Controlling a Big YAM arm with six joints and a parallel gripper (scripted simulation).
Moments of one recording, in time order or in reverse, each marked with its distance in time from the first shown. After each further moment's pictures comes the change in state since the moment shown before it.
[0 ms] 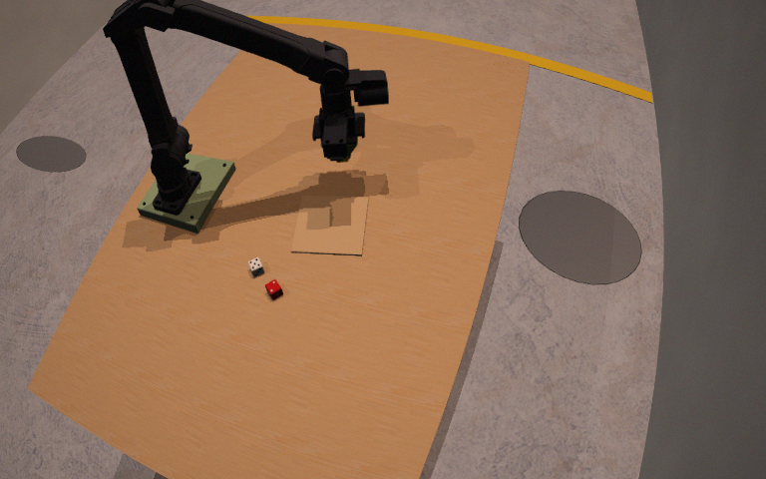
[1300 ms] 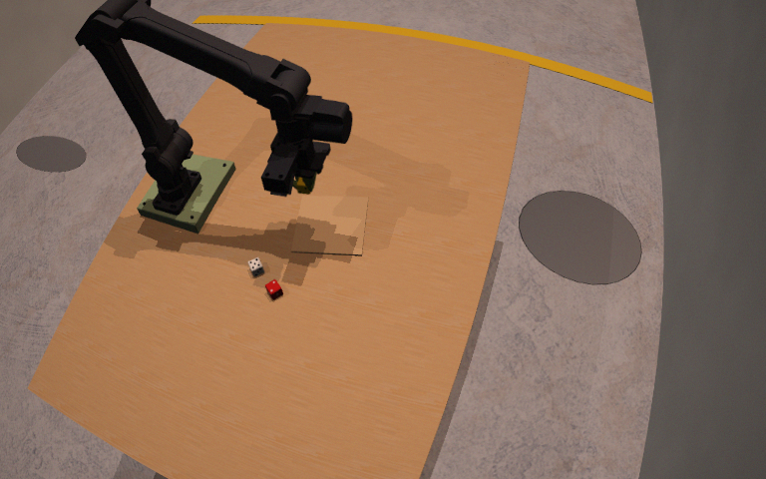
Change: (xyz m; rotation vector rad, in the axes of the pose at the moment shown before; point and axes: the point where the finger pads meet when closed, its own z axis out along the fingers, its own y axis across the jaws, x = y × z) arm -0.123 -0.063 -0.051 -0.005 0.000 0.261
